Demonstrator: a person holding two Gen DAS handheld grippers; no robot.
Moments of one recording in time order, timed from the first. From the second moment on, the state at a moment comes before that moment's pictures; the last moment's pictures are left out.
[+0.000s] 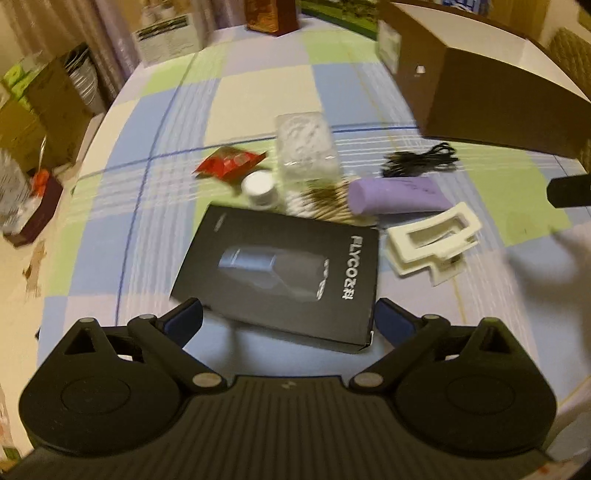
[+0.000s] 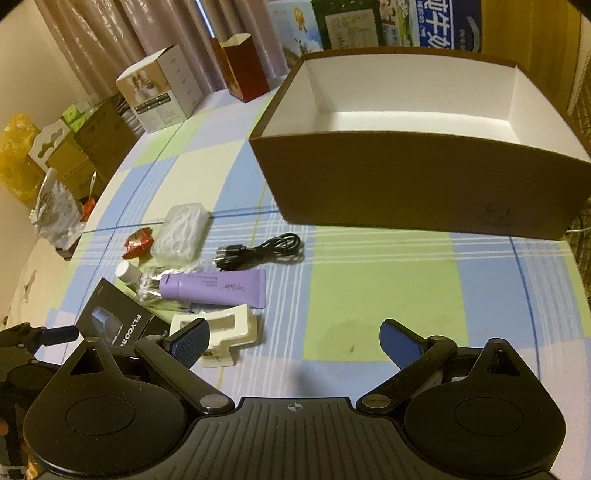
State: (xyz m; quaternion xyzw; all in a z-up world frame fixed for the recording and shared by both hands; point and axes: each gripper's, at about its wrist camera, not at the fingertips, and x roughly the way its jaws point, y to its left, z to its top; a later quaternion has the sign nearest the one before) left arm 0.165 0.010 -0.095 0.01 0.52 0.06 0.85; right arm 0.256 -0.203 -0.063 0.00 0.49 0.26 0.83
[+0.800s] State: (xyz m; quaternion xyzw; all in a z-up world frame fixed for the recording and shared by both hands) left arm 0.117 0.079 -0.096 -0.05 0.53 0.18 0.83; right arm 0.238 -0.111 -0.117 -0.18 0.40 0.51 0.74
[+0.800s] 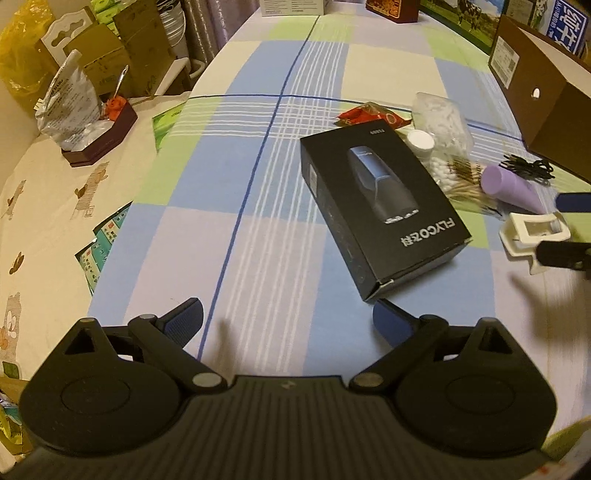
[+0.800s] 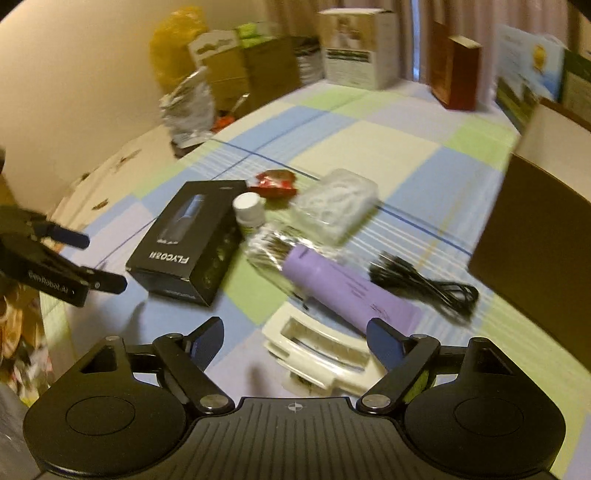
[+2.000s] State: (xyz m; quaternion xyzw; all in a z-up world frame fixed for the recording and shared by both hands) left arm 0.163 0.072 -0.072 -0.13 0.51 0.12 0.84; right arm 0.242 -0.154 -0.120 -0.11 0.48 0.36 0.79
